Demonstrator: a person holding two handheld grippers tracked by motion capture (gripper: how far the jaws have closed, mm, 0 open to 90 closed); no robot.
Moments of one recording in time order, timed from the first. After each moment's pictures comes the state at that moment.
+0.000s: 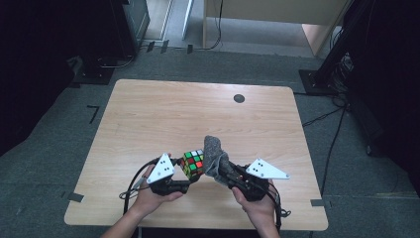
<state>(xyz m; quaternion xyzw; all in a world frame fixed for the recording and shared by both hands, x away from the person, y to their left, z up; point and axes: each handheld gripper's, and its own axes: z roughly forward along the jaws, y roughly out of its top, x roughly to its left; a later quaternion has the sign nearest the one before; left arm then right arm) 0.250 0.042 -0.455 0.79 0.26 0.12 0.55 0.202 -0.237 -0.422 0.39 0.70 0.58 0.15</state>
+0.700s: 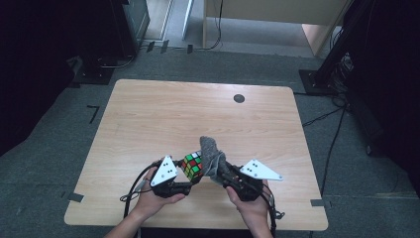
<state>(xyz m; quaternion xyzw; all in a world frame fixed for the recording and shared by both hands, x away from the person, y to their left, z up) 0.237 0.032 -0.455 0.80 0.24 0.13 0.54 0.203 -0.222 -0.429 0.42 0.69 0.57 0.16</state>
